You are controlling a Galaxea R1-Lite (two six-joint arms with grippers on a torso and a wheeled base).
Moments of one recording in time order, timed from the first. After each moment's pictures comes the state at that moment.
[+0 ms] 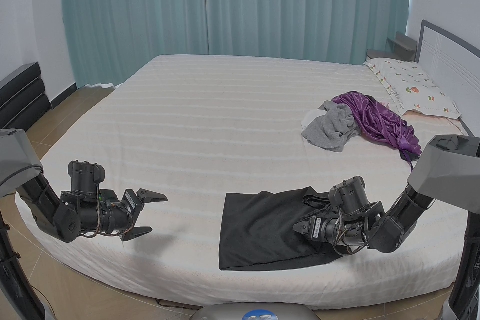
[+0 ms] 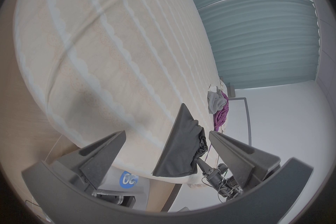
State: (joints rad) left arm -0.07 2.00 -0.55 -0.74 -0.53 -1.00; right arm 0.51 2.19 -0.71 -0.63 -0.08 0.63
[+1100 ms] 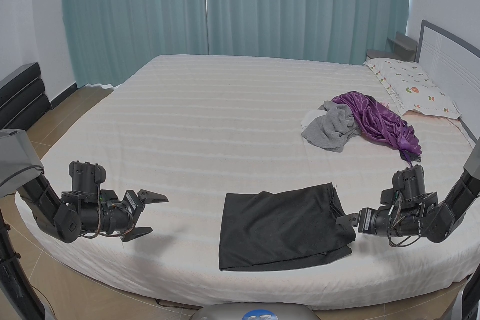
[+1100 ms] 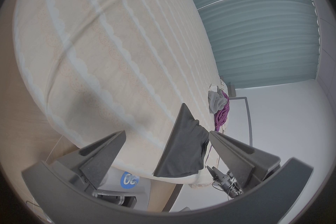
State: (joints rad) left arm -0.08 2.00 -0.55 -0.75 -0.52 -0.99; right arm 0.24 1.94 -0.47 -0.66 0.14 0.47
